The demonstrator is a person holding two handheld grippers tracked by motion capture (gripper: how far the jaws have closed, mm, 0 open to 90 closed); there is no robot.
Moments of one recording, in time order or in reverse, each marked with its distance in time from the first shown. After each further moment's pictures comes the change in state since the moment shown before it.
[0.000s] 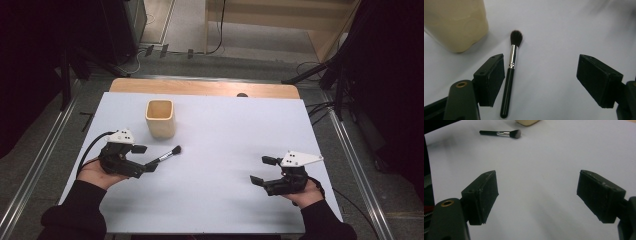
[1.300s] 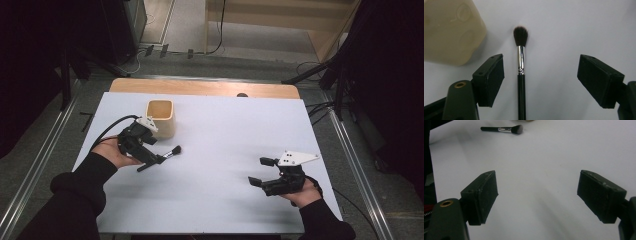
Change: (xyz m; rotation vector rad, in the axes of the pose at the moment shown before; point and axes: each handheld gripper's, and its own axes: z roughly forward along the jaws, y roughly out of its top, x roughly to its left) left arm 0.014 0.052 0.034 0.288 -0.017 0.118; right arm -0.001 0.000 0.006 0.034 0.022 0.015
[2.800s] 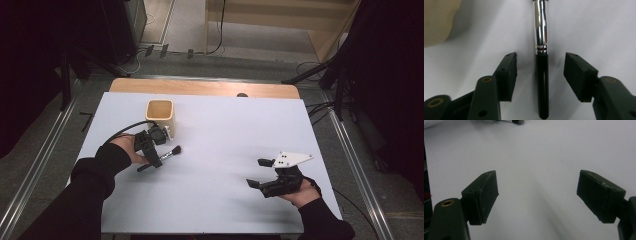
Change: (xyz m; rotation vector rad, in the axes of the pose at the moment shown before) left arm 0.018 0.011 0.062 0.441 0.047 0.049; right arm 0.003 0.001 0.006 0.058 -0.008 -0.067
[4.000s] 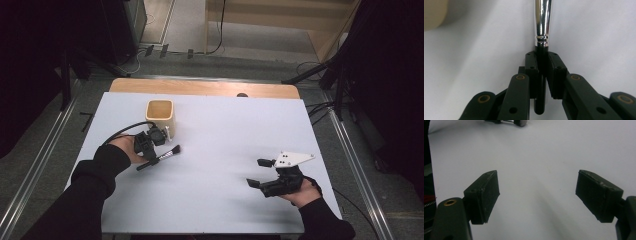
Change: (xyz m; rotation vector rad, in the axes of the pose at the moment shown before) left arm -0.001 -0.002 0.001 0.044 0.002 -0.042; right arm 0.000 0.000 -0.001 -0.017 0.018 0.016
